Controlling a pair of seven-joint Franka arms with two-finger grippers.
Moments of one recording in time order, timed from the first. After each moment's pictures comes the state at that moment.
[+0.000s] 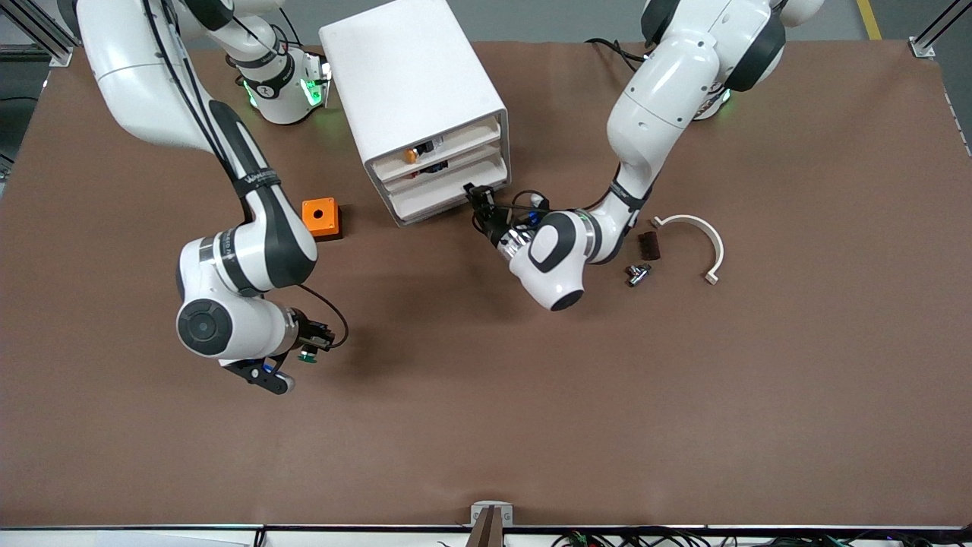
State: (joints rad) left arm -0.57 0.95 -0.10 -1.44 -1.09 1.61 -2.16; right arm 0.19 0.68 0.12 -1.40 0.01 1.88 0.74
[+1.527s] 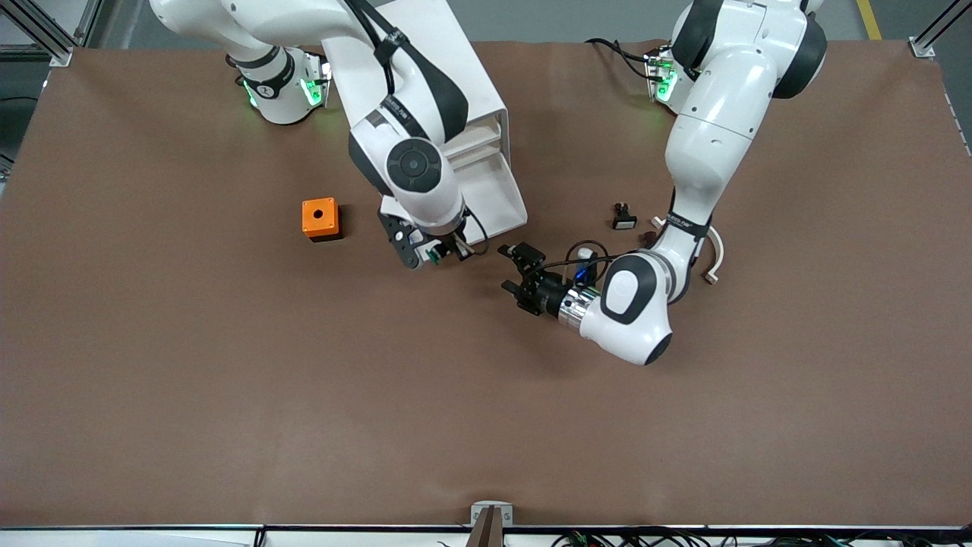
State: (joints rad) left arm -0.43 0.94 -0.01 -1.27 -1.10 1.66 -2.07; right arm 0.64 0.47 0.13 -1.67 0.10 2.08 1.79
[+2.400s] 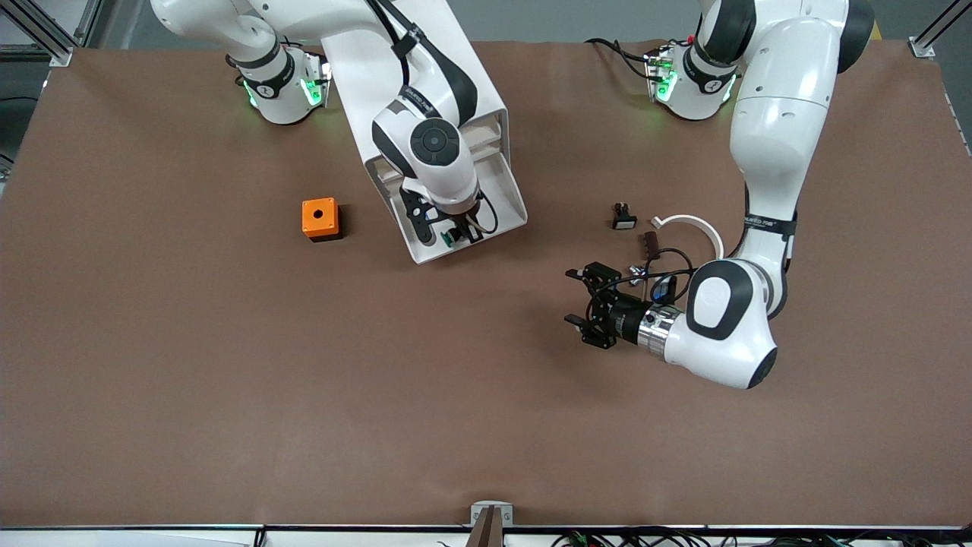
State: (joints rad) left arm -0.34 0.84 0.09 -1.23 -0.92 1.56 -1.86; right arm 0.70 0.46 0.12 -1.83 0.10 2.27 1.94
